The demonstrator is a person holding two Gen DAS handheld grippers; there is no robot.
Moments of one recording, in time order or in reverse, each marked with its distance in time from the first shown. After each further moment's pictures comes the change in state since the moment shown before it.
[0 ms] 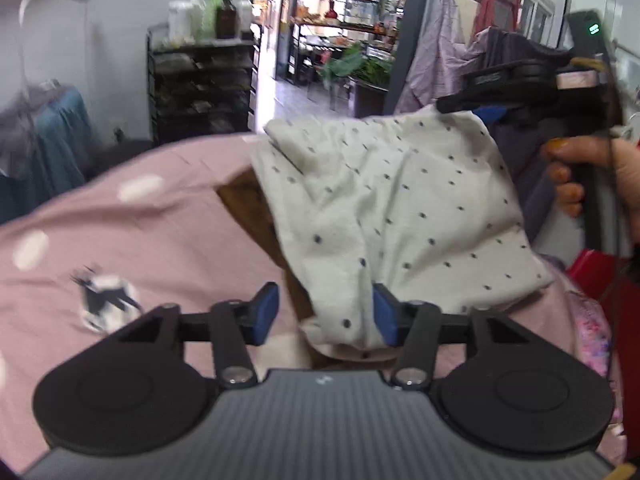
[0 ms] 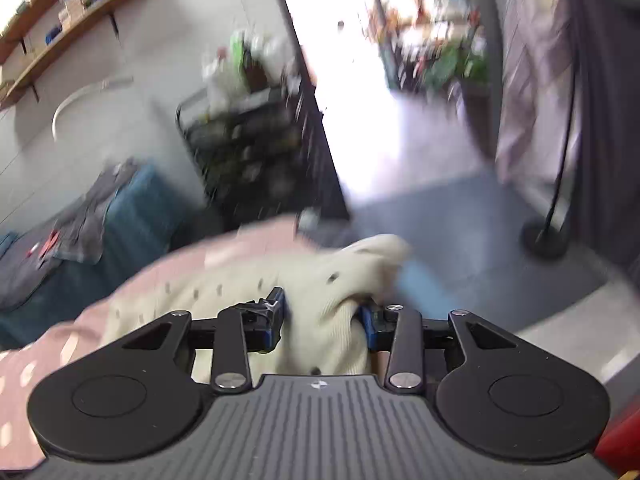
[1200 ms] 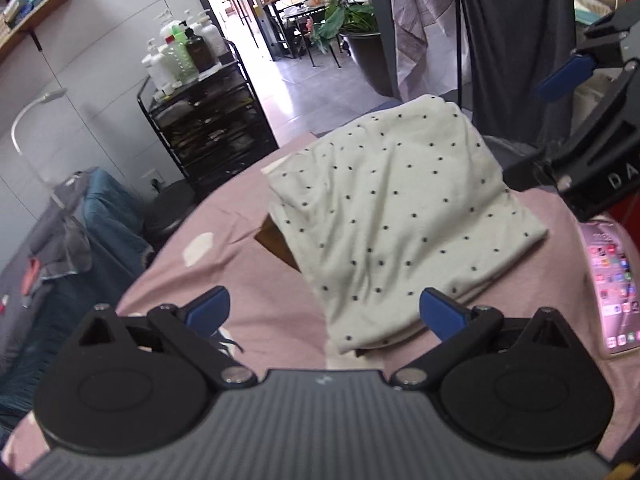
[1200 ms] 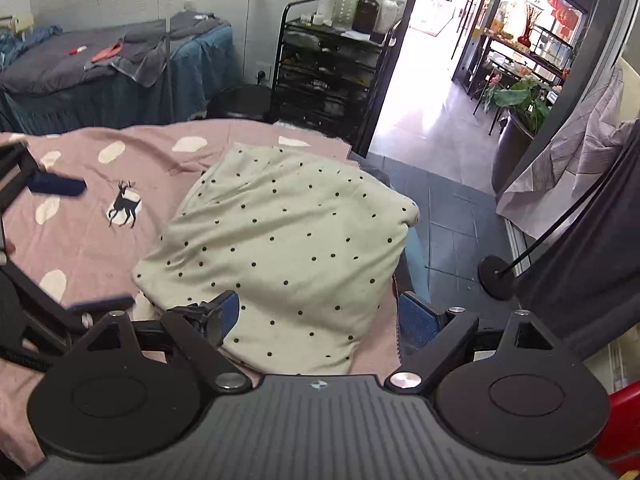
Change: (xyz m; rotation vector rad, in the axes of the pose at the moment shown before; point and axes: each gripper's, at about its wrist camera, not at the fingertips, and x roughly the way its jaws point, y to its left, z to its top) left arm -0.072 -0.067 0.048 0.364 0.157 0.187; right arm -0.116 0.064 -0.009 -0.521 0.317 -0.025
